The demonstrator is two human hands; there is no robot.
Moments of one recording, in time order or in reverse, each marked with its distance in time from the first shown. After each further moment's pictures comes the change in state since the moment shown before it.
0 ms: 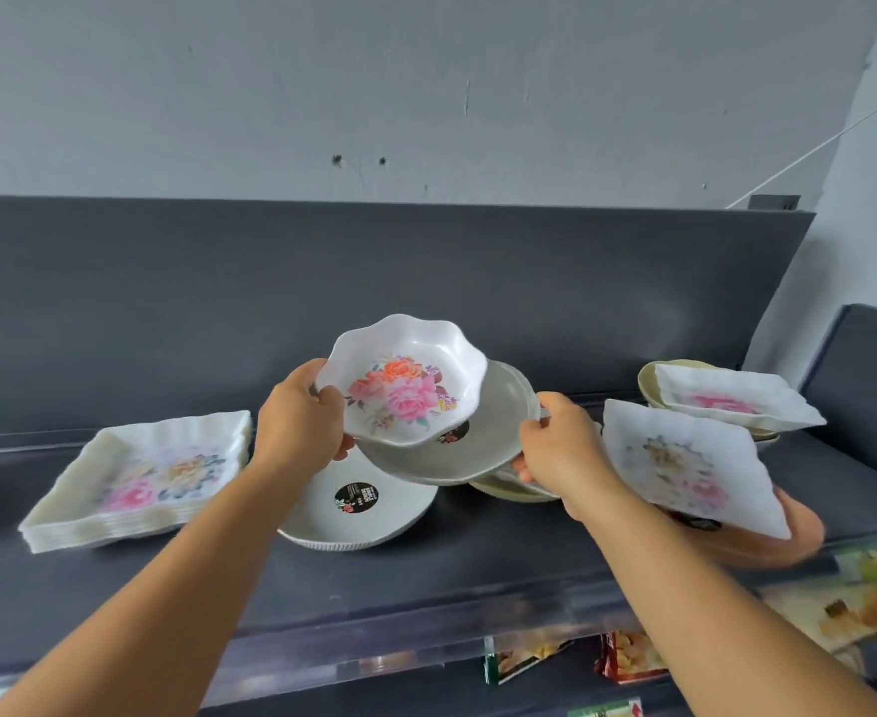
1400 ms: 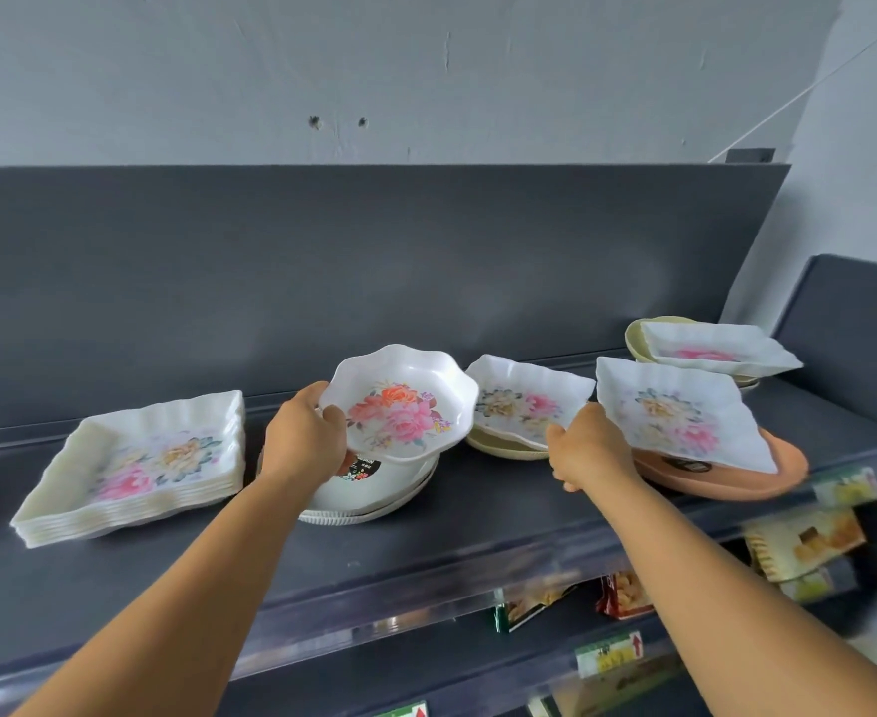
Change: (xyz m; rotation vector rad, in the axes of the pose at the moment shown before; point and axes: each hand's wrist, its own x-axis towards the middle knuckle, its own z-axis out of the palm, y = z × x) left_hand 0.007 -0.052 0.008 0.106 -0.110 -0.073; right_hand 0.008 0.050 0.014 -0.301 0.097 0.278
